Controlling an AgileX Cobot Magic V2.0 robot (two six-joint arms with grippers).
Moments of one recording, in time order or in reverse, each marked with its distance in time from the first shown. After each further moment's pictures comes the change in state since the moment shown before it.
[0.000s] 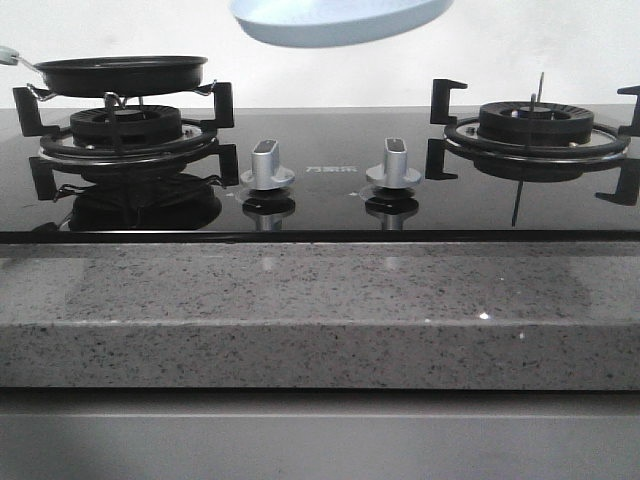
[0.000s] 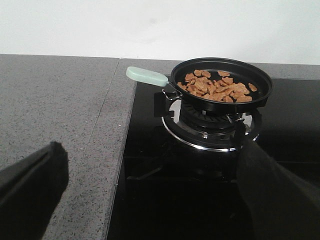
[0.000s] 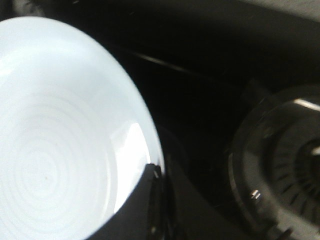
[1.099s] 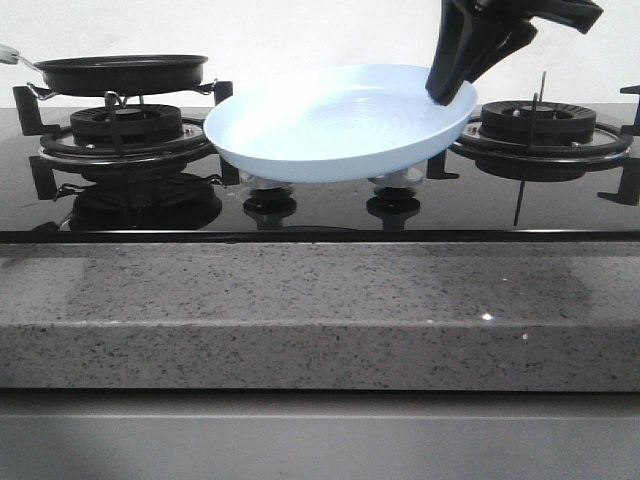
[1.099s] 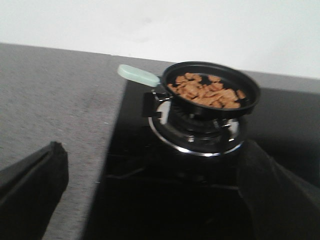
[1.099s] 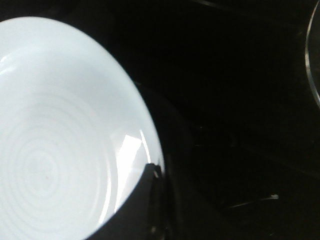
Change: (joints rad) left arm 0.000 0.004 -0.002 -0.141 0.001 0.000; right arm 0.055 -0.258 0.668 0.052 -0.332 -0.023
